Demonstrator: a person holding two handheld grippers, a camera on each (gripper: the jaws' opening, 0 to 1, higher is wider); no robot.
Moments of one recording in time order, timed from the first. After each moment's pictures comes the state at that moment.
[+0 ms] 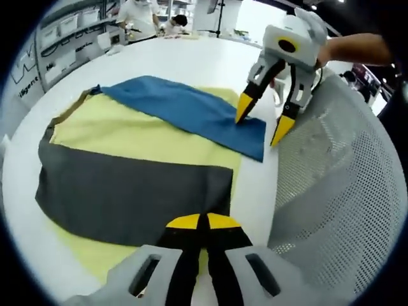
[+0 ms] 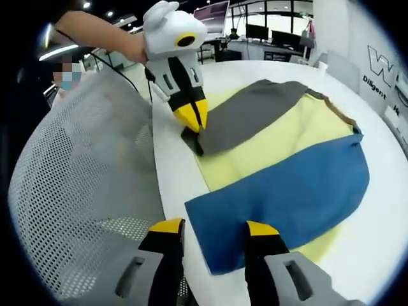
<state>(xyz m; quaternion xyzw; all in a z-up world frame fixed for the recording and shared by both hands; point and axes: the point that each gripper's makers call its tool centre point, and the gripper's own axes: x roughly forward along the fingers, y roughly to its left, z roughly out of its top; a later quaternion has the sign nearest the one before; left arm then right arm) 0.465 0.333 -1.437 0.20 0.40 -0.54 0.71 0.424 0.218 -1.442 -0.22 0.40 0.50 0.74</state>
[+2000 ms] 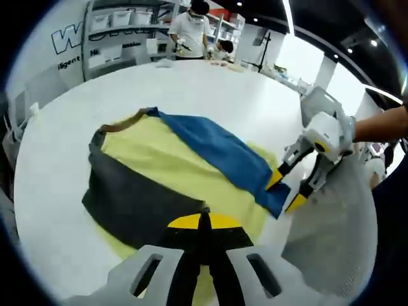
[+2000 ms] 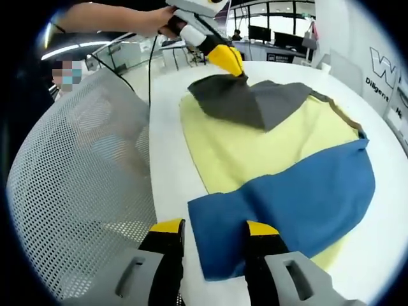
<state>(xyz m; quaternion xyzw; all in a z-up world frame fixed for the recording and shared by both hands) 0.558 0.361 -1.348 0.10 0.38 -0.45 0.81 0.431 0.230 -1.446 -0.22 0.39 0.51 0.74</state>
